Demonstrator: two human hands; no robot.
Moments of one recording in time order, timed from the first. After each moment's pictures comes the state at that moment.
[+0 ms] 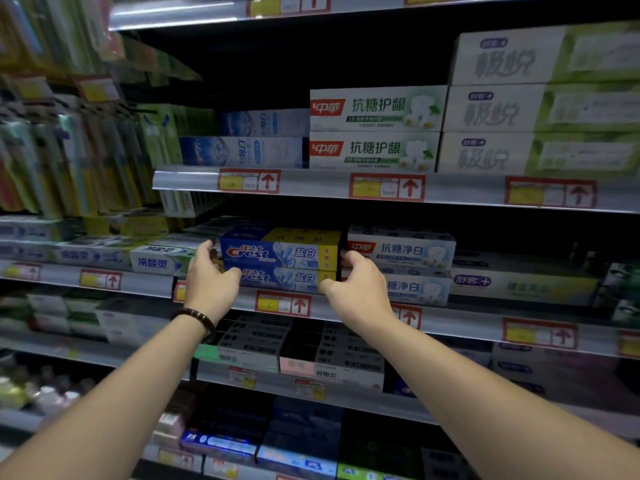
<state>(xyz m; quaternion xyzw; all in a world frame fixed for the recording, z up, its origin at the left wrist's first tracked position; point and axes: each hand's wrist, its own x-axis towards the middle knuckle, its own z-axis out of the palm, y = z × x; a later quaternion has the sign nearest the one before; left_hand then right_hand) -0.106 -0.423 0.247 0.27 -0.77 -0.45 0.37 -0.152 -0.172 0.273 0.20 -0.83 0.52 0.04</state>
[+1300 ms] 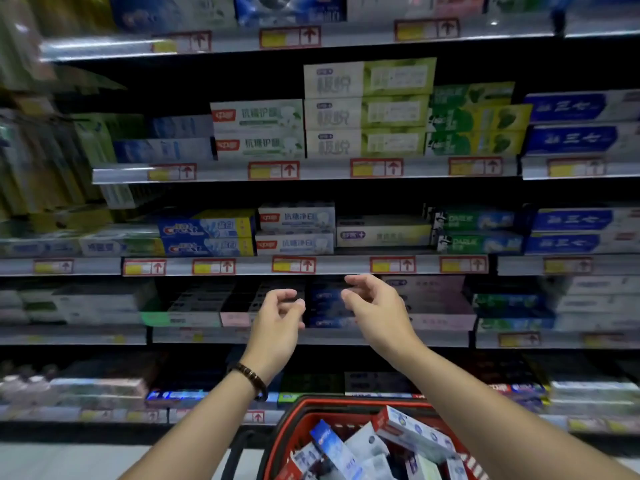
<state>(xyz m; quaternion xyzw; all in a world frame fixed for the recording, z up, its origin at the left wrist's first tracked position) 0.014 -0.108 0.218 0.13 -0.75 -0.62 0.19 -0.040 0.069 0.234 0.14 -0.78 0.61 0.03</state>
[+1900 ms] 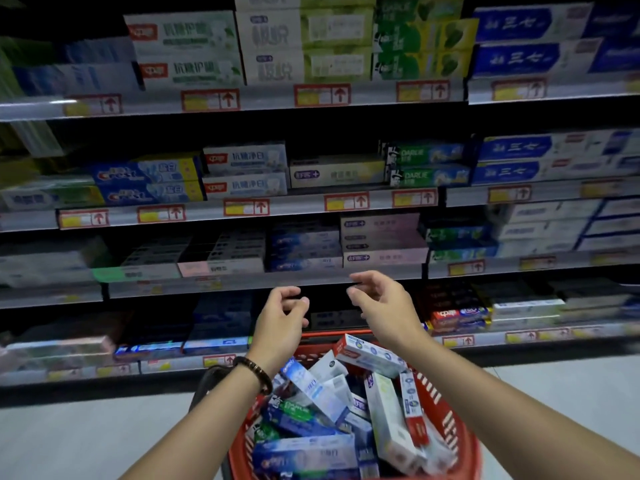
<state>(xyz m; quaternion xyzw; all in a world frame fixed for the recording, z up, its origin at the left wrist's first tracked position) 0.044 -0.024 0.120 0.13 -0.78 -0.61 0.11 0.006 0.172 0.140 0.09 -0.79 0.60 0.01</state>
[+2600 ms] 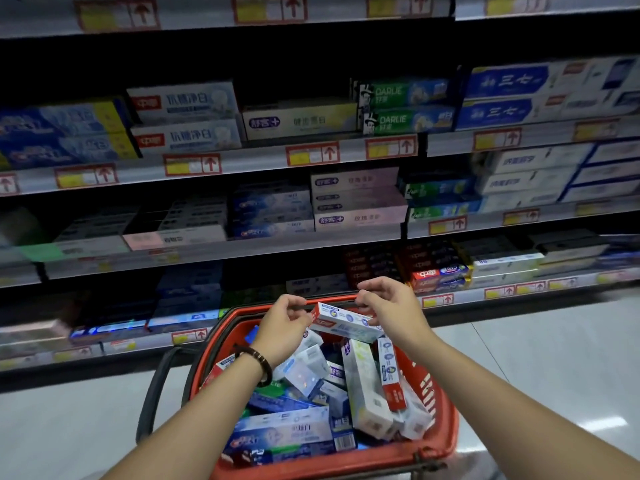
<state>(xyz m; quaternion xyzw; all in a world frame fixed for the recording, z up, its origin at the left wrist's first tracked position) 0.009 0.011 0.017 0.12 -0.82 -0.55 -0.04 -0.010 0.235 0.049 -0.01 -0.77 0.64 -0.06</state>
